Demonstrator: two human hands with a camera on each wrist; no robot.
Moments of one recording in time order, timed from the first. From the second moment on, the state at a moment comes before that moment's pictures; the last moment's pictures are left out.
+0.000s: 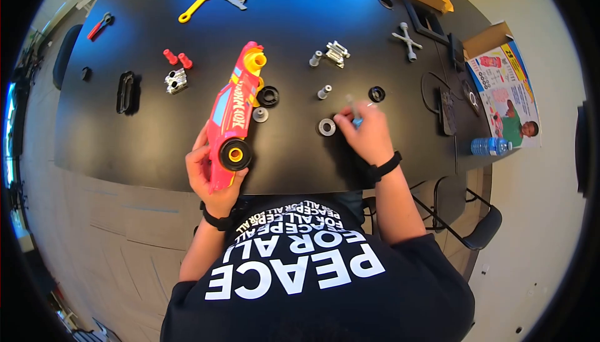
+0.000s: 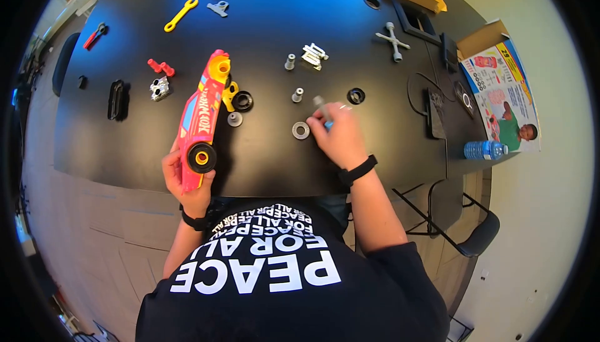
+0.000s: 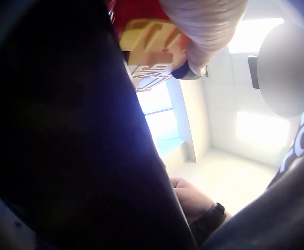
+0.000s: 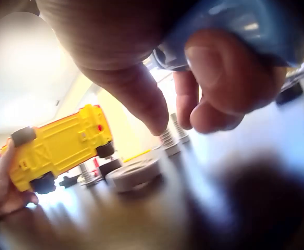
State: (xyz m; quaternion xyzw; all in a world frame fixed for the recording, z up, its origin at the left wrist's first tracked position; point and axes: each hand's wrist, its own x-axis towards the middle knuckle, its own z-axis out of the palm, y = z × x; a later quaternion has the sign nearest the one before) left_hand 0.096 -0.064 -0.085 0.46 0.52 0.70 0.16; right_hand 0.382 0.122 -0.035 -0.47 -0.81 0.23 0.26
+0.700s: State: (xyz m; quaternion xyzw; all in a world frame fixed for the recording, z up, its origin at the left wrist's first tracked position) left_hand 0.093 -0.061 -0.091 0.49 0.50 0.70 0.16; right_hand 0.330 0.092 0.048 -0.21 -0.82 0.44 0.31
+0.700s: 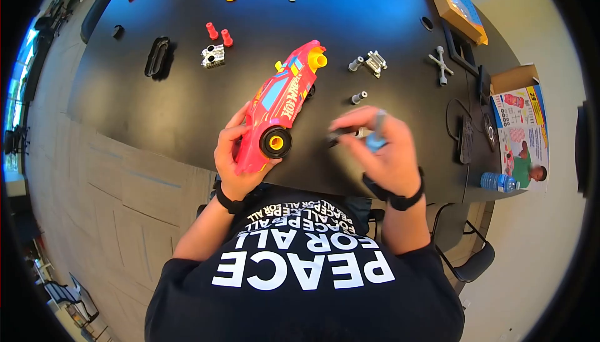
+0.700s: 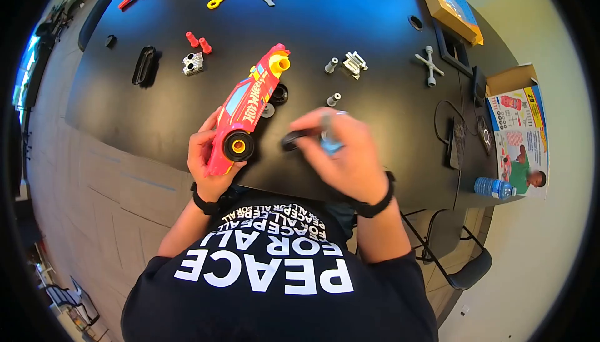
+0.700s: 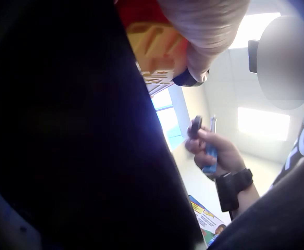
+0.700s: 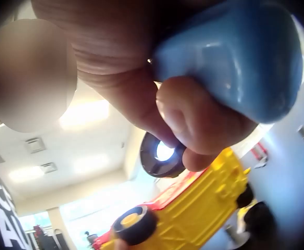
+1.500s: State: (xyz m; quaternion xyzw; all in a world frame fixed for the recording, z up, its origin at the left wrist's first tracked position) left_hand 0.094 -0.059 -0.089 0.50 0.51 0.68 0.16; right_hand 0.270 0.054 0.032 -0.14 -0.86 0.41 0.27
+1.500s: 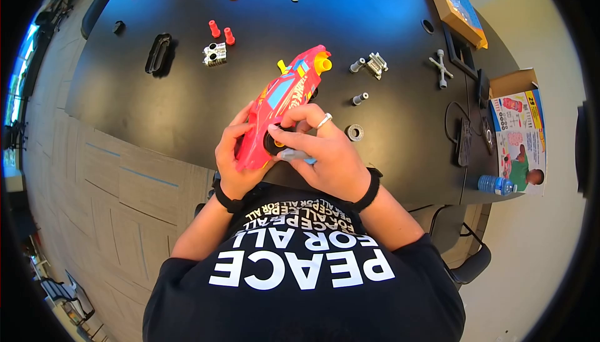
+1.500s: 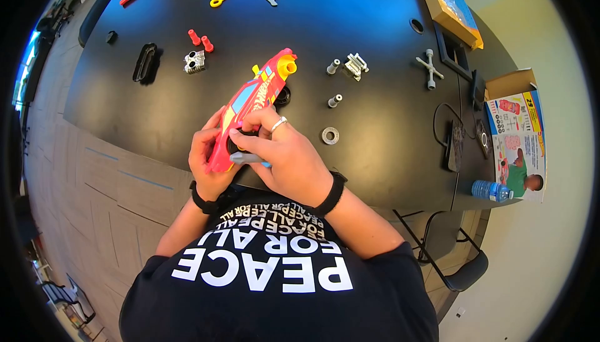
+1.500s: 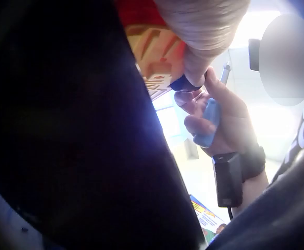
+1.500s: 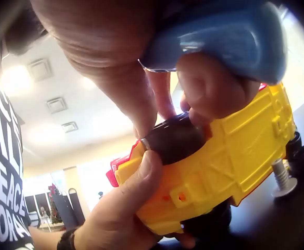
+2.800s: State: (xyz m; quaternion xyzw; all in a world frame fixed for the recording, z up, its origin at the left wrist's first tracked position) left_hand 0.093 -0.069 -0.096 0.38 0.52 0.75 0.15; right_hand 0.323 0.099 -0.006 -0.36 -0.84 0.20 0.37
